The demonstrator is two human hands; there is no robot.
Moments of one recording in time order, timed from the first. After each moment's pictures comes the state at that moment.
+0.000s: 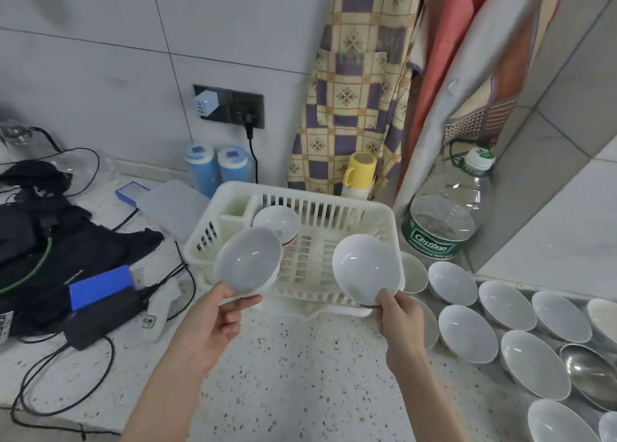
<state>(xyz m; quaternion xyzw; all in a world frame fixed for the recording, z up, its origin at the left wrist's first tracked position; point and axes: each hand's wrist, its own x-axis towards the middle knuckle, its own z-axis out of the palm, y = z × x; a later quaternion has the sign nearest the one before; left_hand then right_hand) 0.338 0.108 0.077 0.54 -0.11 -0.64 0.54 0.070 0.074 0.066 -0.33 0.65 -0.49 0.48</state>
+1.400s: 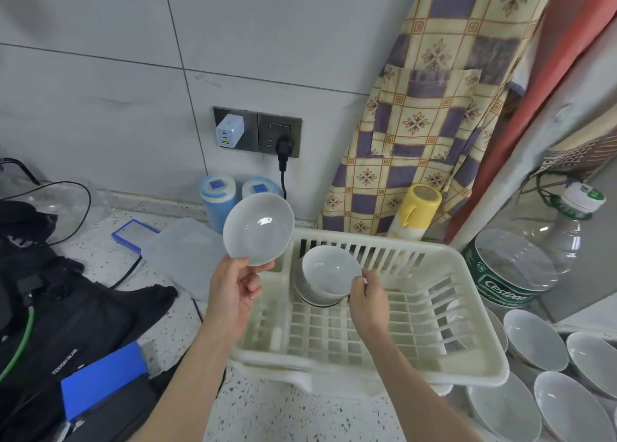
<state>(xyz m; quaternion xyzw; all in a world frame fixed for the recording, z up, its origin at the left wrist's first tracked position) 0.442 -0.076 0.045 0.43 -0.22 -0.59 0.65 0.224 -0.104 -0.002 -0.50 0.72 -0.36 0.32</state>
